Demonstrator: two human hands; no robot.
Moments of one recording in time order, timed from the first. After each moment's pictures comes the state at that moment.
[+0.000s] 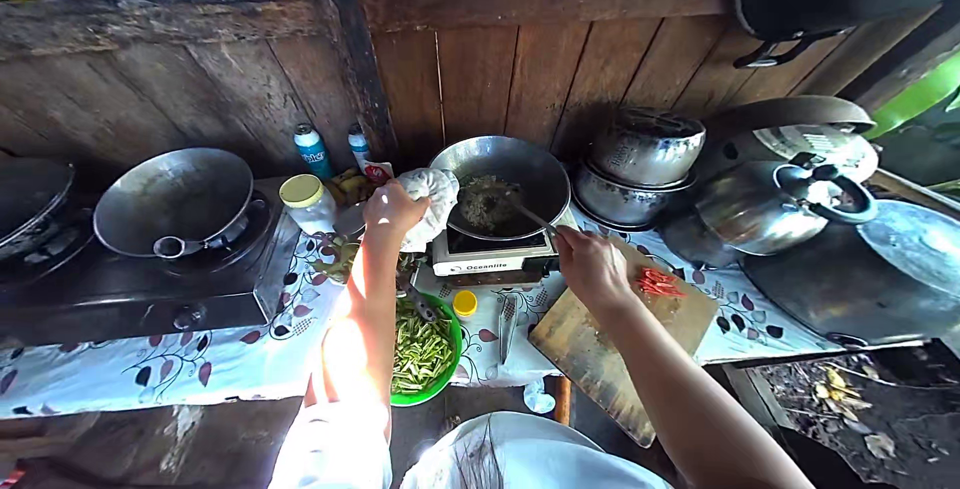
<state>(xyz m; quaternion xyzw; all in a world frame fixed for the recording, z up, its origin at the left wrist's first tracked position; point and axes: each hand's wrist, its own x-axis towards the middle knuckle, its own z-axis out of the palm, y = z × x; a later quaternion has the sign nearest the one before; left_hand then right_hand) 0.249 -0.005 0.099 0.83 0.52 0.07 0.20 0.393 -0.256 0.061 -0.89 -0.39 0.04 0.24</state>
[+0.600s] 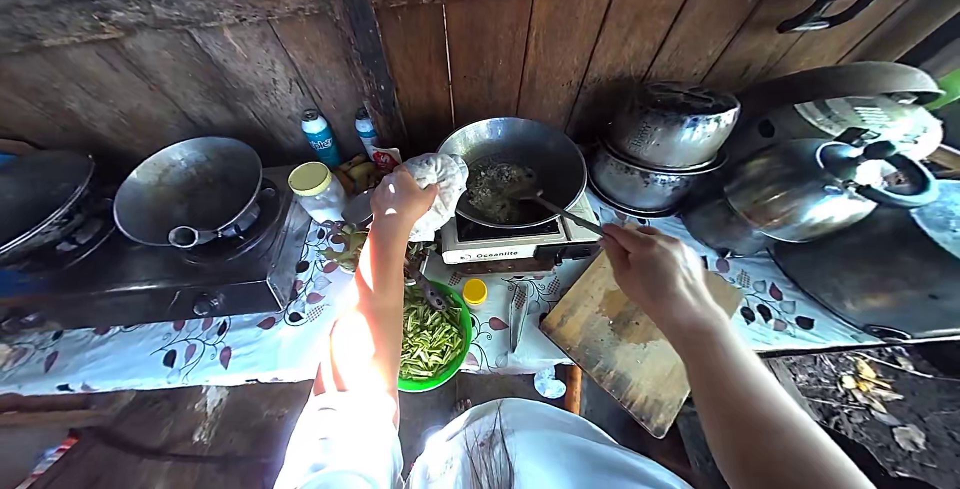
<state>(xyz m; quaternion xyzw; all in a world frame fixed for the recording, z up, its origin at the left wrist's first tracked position) 0.250 -0.007 0.097 0.83 0.53 0.06 0.19 0.397 -0.303 0.075 -0.86 -0.45 -0.03 0.23</state>
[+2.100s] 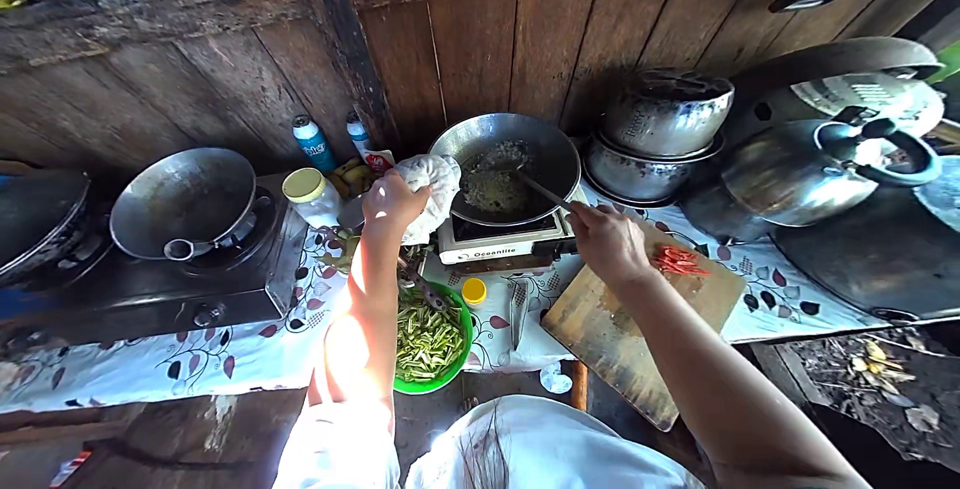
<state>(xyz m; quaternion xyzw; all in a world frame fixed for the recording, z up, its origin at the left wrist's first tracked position) 0.250 -0.009 0.098 0.83 0.53 0.06 0.18 0.425 -0.257 0.033 -0.86 -0.43 -0.01 0.26</state>
